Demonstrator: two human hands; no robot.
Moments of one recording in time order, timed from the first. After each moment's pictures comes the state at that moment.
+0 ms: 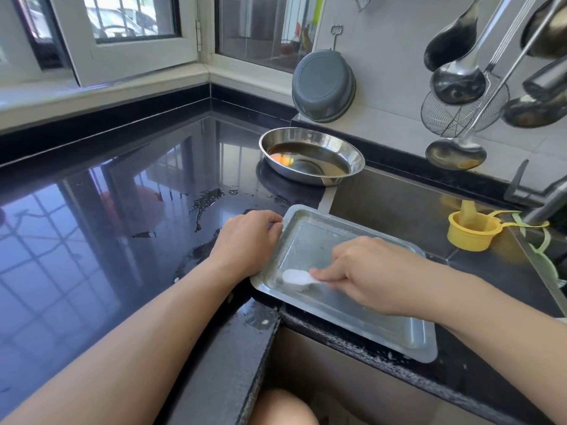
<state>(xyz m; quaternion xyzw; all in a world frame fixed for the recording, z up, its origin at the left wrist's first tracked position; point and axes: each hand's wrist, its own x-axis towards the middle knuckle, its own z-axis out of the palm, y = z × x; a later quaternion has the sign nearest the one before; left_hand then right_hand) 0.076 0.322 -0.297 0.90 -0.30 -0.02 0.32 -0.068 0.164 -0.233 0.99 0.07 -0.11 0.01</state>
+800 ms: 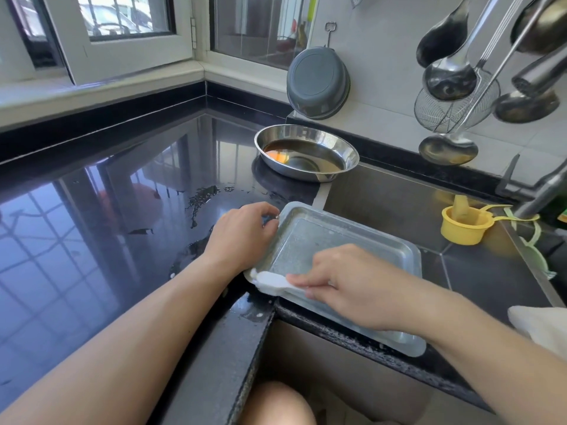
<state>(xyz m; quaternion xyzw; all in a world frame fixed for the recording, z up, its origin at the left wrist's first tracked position) 0.070 0.323 -0.291 0.90 -0.28 0.00 0.34 -0.083 0.183 -0.244 0.99 0.08 -0.05 -0.10</state>
